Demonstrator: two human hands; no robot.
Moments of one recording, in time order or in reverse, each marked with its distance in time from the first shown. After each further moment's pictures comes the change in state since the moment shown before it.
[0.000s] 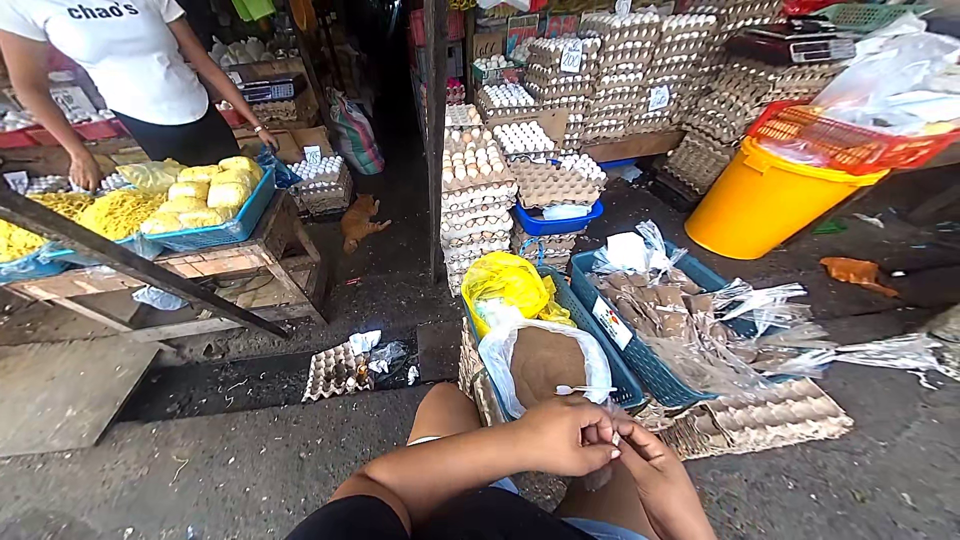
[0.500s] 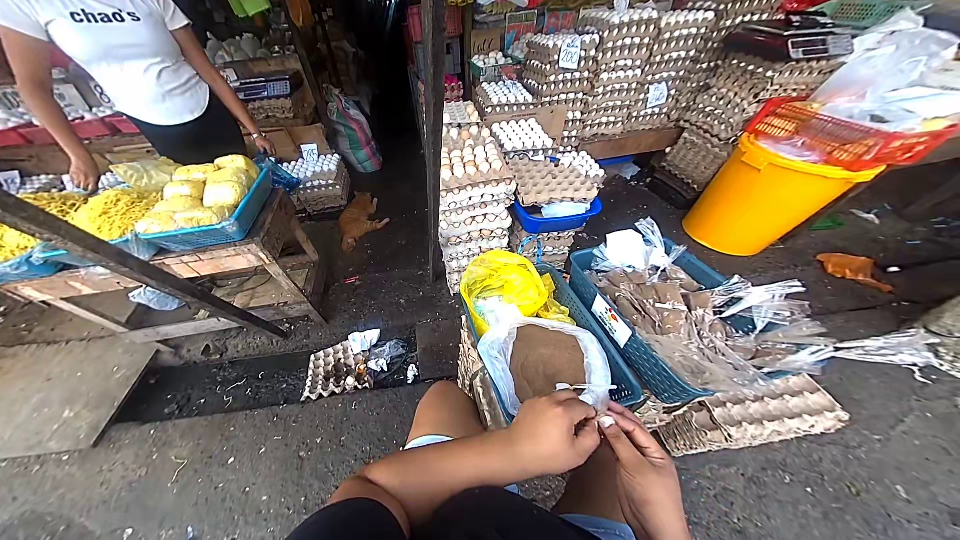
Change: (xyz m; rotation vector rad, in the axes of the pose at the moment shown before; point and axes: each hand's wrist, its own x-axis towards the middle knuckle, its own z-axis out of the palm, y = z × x) left_hand -0.007 -0.007 0.016 0.181 0.236 -0.079; right_hand -0.003 -0.002 0.038 0.243 0.323 0.054
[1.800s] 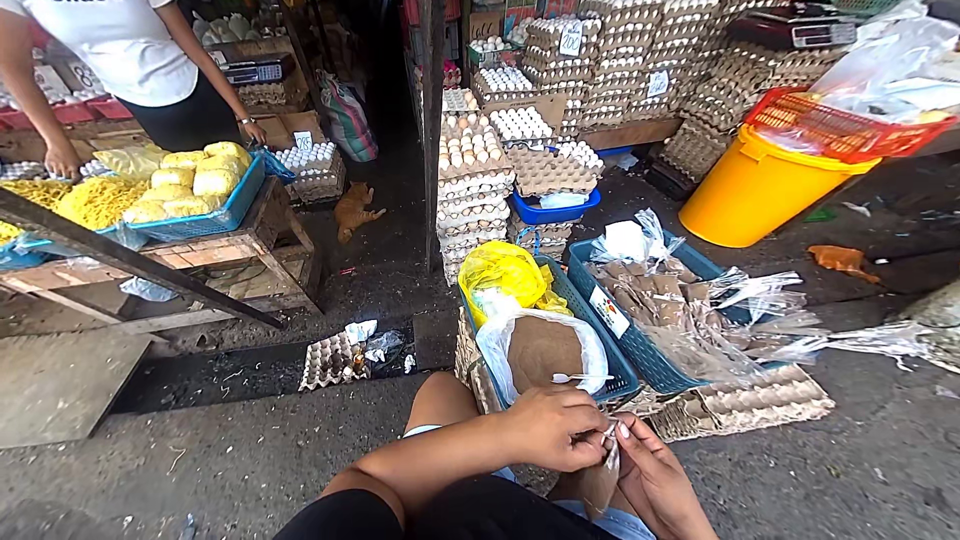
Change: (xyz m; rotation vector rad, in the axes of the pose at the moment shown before) left_hand 0.002 -0.016 -0.006 -0.017 0.100 0.556; right_hand 0.001 -0.012 -0.028 0.243 -0.403 0.168
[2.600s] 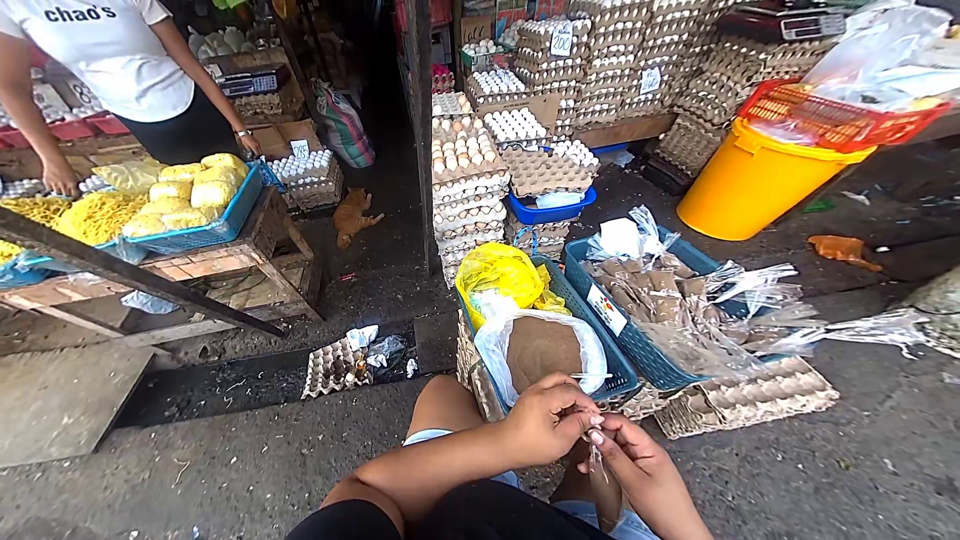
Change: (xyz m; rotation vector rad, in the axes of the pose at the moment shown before) left_hand -0.002 0.008 0.006 -0.291 0.226 -0.269; right_hand -0.010 -0.010 0.015 -0.491 -0.031 -0.114
